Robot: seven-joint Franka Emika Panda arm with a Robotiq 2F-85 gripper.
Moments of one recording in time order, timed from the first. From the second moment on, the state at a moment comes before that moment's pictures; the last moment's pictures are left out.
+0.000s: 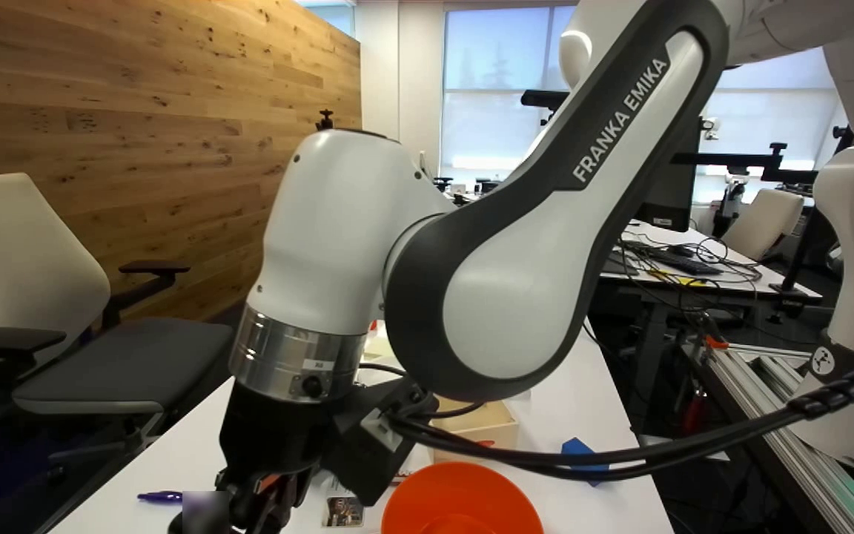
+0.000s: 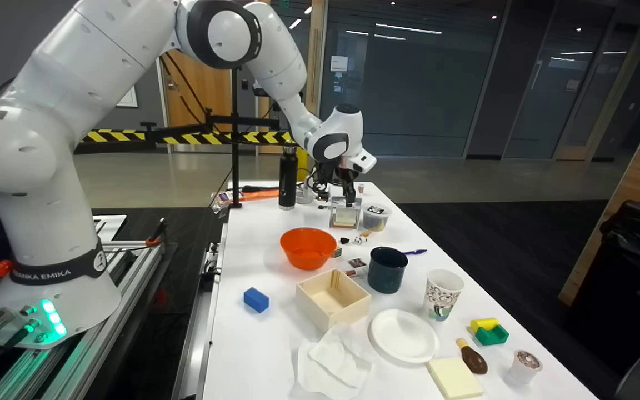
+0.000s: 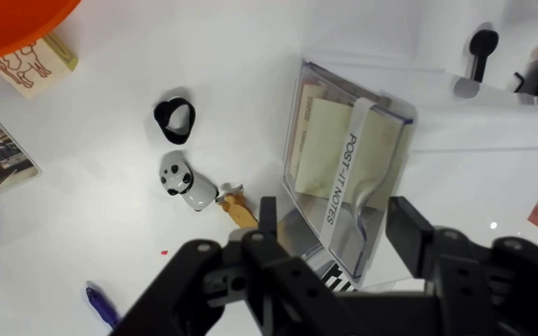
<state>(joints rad) 0.38 0.72 0.18 -1.67 0.12 2.75 0.43</state>
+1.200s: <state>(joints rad) 0.37 0.75 0.20 -1.66 0.12 2.75 0.39</state>
